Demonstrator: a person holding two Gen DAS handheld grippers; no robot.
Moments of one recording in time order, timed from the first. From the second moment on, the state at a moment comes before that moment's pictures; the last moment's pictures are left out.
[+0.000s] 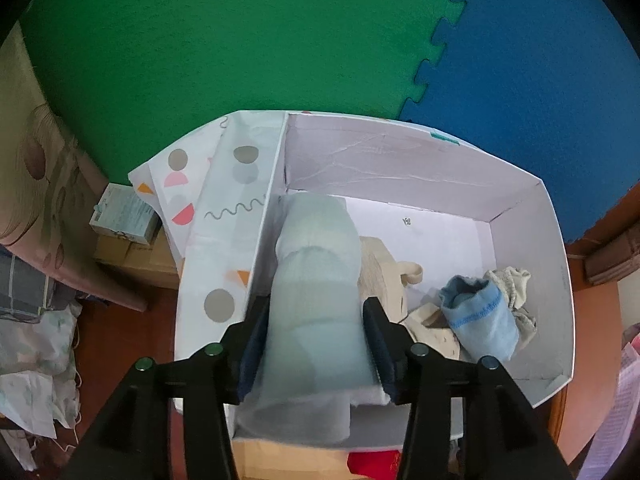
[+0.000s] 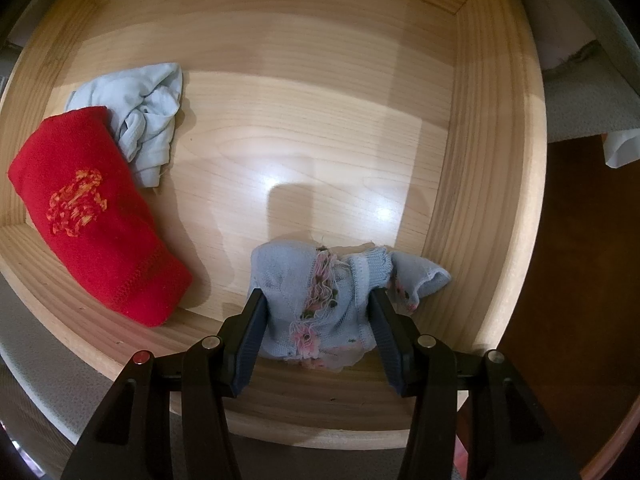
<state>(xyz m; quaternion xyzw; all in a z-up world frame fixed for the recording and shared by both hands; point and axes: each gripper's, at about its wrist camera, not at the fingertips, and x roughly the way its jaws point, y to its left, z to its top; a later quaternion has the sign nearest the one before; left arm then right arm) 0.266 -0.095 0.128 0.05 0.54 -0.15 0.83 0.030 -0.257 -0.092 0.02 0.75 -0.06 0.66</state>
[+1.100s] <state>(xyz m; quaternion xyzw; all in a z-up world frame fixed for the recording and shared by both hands) 0.095 -0.011 0.007 0.03 0.60 -0.13 0.79 0.040 -0.251 -0.106 0.01 0.77 -0.07 0.64</state>
